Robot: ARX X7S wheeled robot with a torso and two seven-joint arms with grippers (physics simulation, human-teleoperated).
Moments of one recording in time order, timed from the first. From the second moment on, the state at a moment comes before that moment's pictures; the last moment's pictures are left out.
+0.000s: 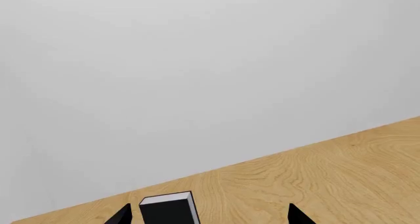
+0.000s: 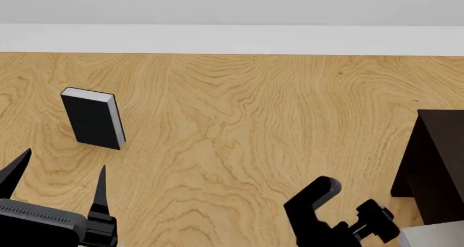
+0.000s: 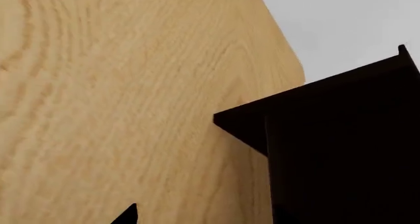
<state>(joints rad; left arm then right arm) -0.27 -0.49 0.45 0.28 -0.25 -0.20 -0.40 0.93 0.05 -0.78 1.31 0.07 0.47 0.44</state>
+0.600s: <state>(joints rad) -0.27 -0.49 0.44 0.28 -0.26 -0.19 -0.40 0.90 0.13 -0.64 1.07 0.12 0.76 0.30</state>
